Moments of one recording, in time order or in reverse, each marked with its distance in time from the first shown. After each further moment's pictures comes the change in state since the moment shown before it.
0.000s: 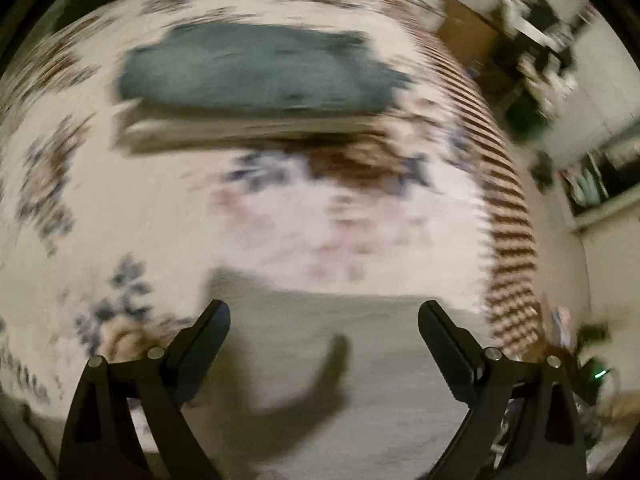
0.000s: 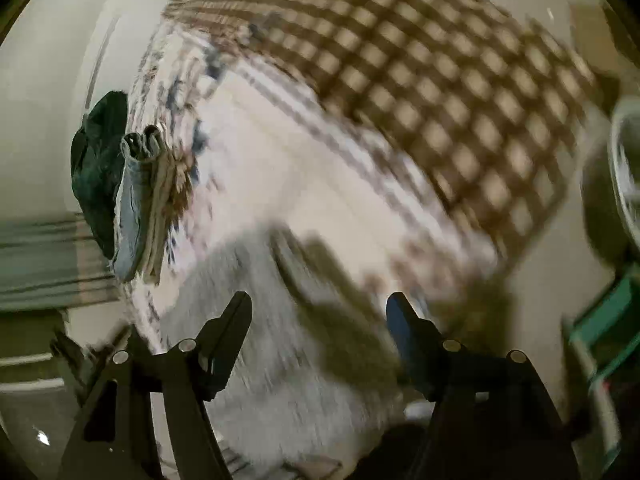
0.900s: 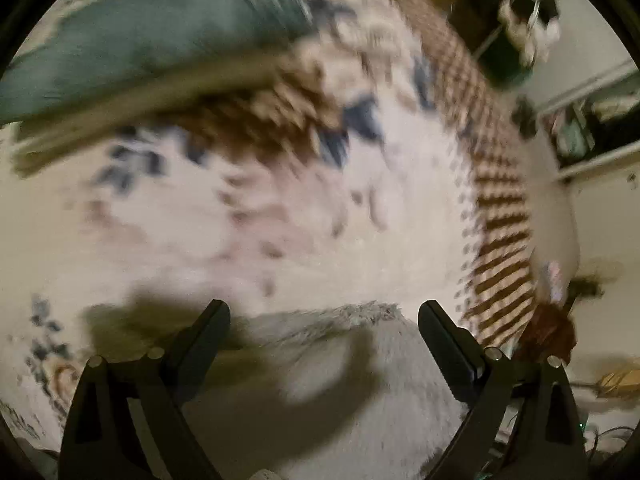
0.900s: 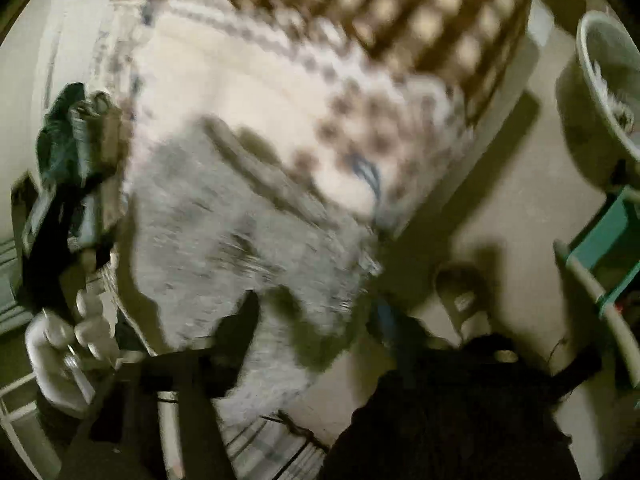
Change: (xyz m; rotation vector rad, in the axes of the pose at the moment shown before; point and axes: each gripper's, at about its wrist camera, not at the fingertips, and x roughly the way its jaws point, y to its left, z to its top) left arm 0.066 -0.024 0.030 0.028 0.117 -0.050; right arm 0.031 -0.026 -0.058 0.073 0.103 -0.070
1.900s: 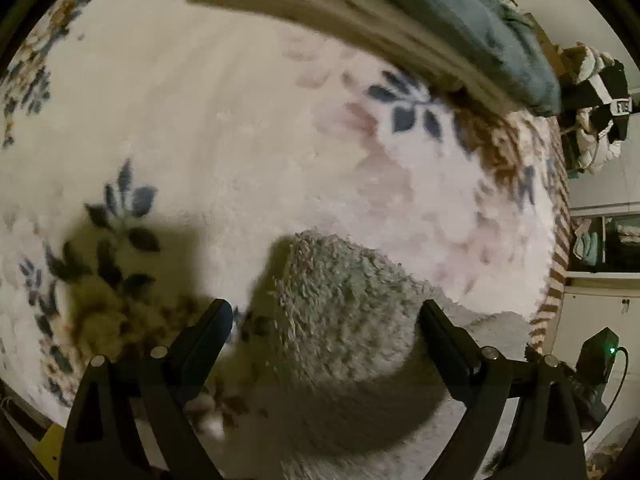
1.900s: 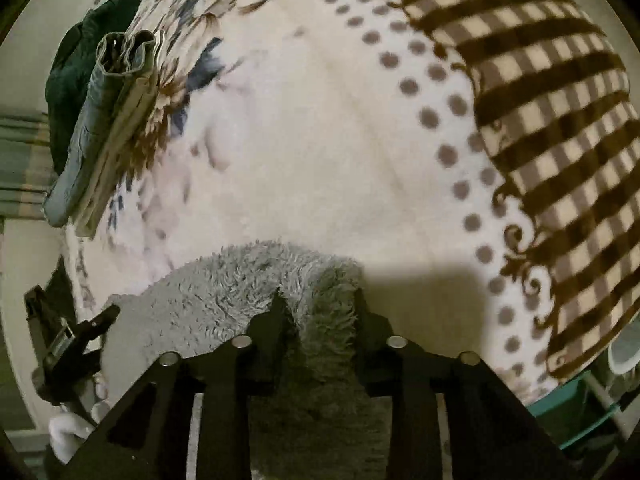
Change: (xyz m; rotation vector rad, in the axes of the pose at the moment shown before) left arm 0.017 0.160 -0.060 -0.377 0.002 -0.023; right arm 0.066 0.137 0.116 -0.397 -0.021 -0.154
